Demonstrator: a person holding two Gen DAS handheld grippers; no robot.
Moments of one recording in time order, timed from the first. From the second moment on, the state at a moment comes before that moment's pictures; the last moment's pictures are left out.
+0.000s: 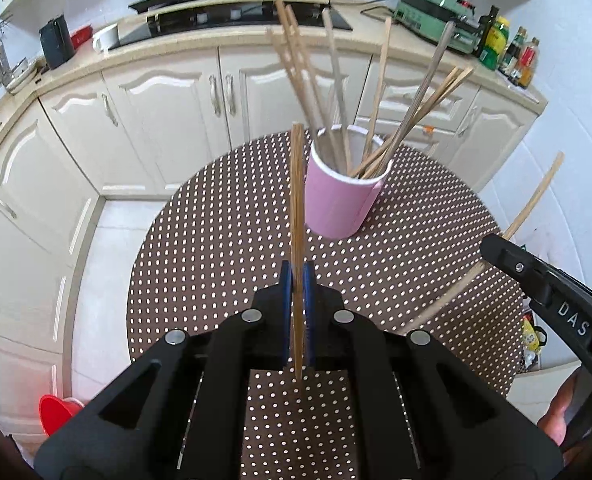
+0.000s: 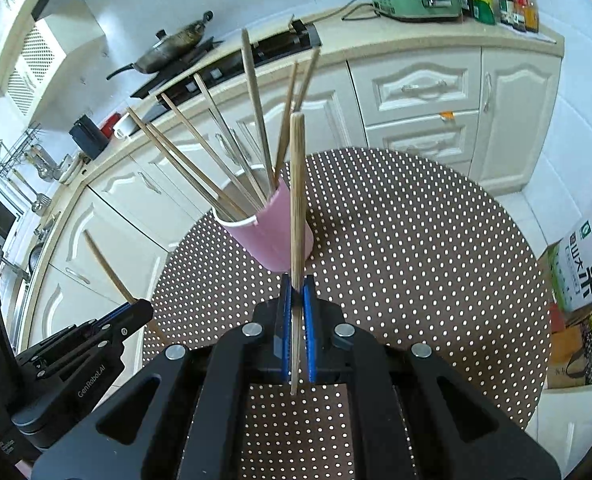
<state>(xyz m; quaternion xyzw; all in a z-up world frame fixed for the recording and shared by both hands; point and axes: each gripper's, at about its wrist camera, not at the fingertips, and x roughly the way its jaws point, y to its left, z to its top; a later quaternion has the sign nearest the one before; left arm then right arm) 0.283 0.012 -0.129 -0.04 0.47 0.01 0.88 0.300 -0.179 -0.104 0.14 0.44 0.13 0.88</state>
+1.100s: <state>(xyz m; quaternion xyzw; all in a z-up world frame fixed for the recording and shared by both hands) 0.315 0.008 -0.024 -0.06 0.36 -0.03 0.93 0.329 -0.190 -0.004 0.16 0.31 0.15 0.93</state>
